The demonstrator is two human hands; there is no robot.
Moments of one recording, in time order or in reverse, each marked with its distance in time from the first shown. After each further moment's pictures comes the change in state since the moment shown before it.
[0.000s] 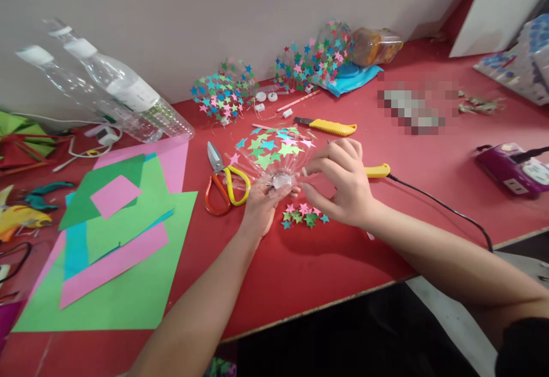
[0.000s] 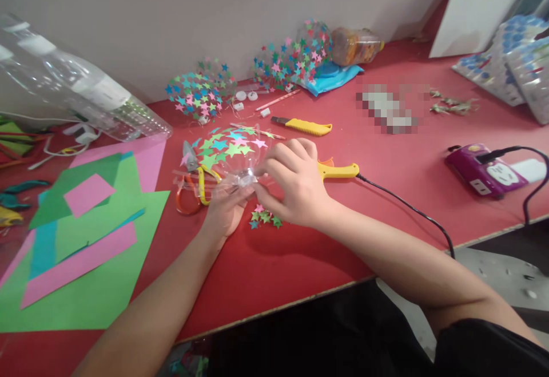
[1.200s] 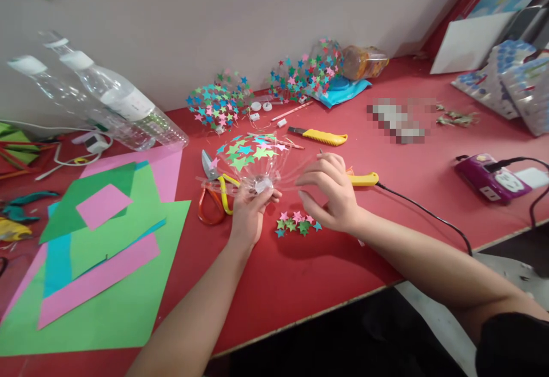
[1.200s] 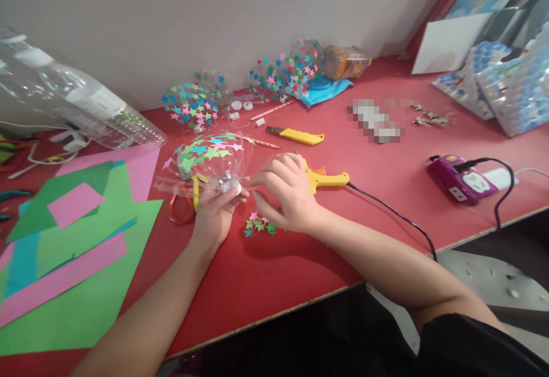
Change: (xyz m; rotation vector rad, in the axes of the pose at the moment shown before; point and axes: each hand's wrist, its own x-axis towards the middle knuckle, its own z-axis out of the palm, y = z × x) left_hand 0.002 0.009 0.001 -0.007 0.247 0.016; right_hand -0.006 0.007 0.006 0.126 0.025 -0.036
